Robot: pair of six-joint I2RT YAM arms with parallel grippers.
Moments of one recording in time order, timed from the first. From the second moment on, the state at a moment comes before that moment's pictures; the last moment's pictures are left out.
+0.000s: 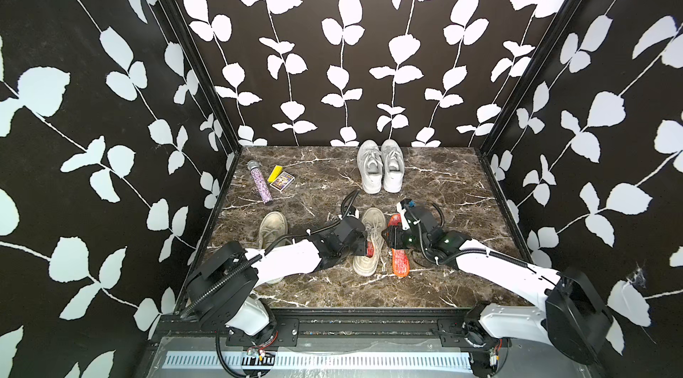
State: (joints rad) left arm -0.96 1.47 0.75 -0.05 -0.12 -0.76; right arm 0.72 1.26 0.71 -0.23 -0.03 0.60
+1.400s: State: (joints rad) left arm -0.96 1.48 0.67 0.13 -0.02 -0.69; right arm 0.83 1.47 0.96 -0.46 0.04 0.63
